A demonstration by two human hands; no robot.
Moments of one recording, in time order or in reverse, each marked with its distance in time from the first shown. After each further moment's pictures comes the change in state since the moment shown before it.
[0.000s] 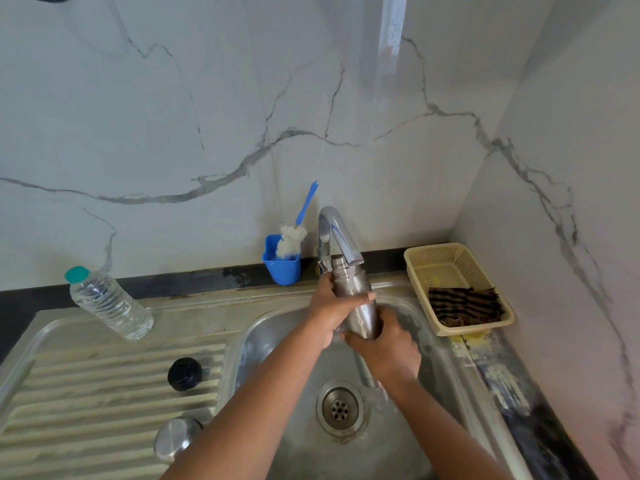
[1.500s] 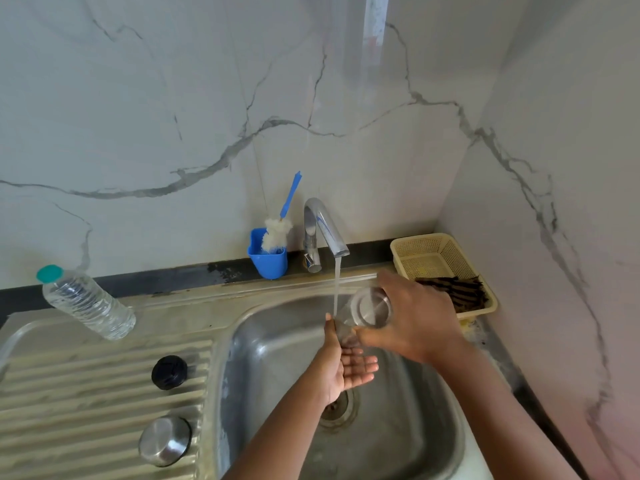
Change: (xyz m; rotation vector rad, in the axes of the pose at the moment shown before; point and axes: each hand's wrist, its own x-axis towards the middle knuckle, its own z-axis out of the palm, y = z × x) left_hand -0.031 -0.085 0.015 -0.296 -0.091 -0.540; right_hand -0.003 -0.020 -0.102 -0.411 0.032 -0.543
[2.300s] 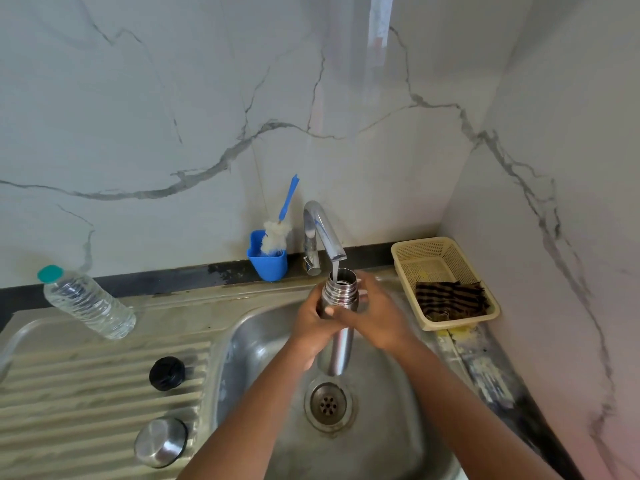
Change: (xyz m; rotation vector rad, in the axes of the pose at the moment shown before) left_hand 0.000 0.049 -0.012 0.384 0.023 0.678; right_hand 0.035 0.005 0.079 0.752 -0.161 0.258
